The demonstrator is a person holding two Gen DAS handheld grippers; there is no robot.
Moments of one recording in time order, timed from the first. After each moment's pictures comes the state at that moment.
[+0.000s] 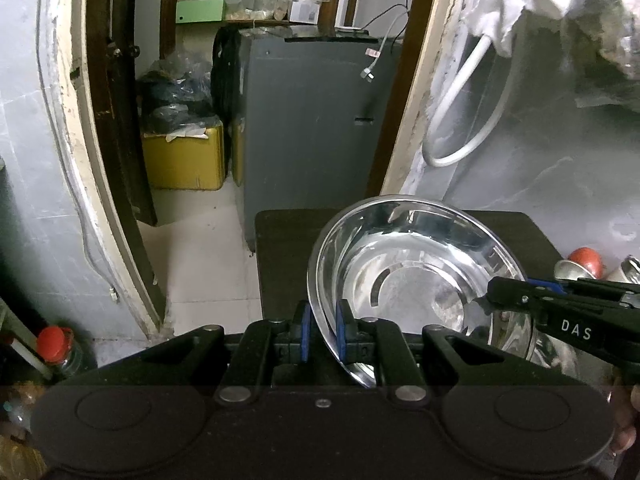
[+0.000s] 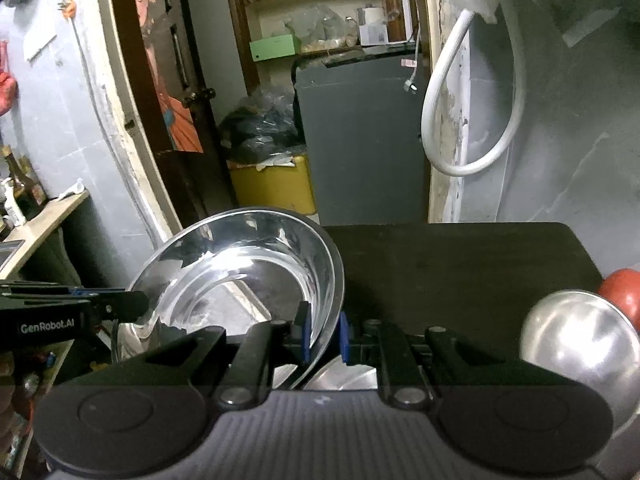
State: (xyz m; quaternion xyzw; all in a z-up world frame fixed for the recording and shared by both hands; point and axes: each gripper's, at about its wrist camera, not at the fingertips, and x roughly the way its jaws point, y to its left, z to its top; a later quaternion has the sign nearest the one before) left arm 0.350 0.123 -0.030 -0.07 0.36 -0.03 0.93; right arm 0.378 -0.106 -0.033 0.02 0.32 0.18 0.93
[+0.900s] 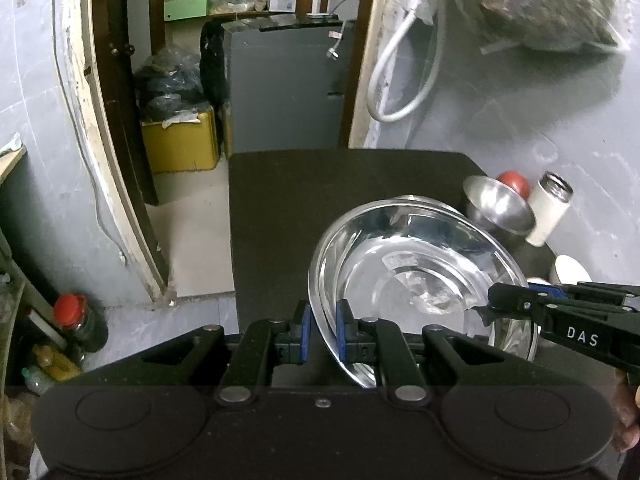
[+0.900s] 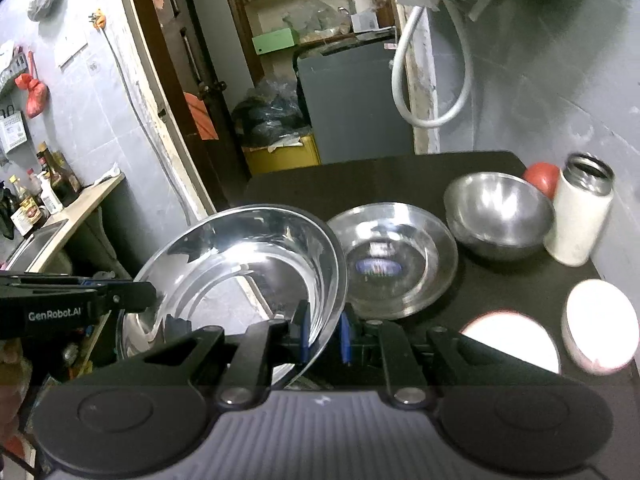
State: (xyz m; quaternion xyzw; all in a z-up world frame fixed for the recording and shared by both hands) left arm 0.193 0.061 -0.006 -0.04 0.39 -0.04 0.92; right arm 0.226 -0.170 -0.023 0.05 0.35 0.19 0.92
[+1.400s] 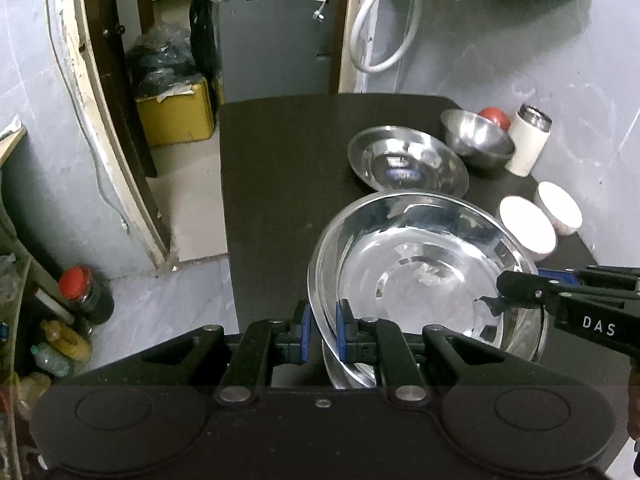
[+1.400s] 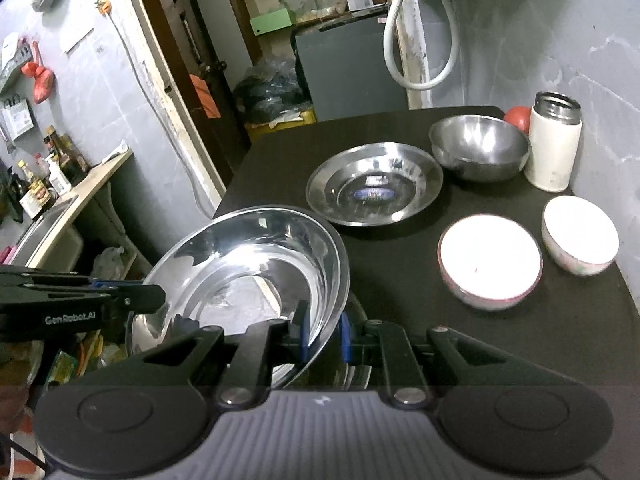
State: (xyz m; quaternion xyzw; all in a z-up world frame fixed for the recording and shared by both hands) left arm 0.137 0.044 -0.027 -0.01 0.43 -0.05 0.90; right arm 0.158 -0.189 -0.043 0.06 0.38 0.19 0.90
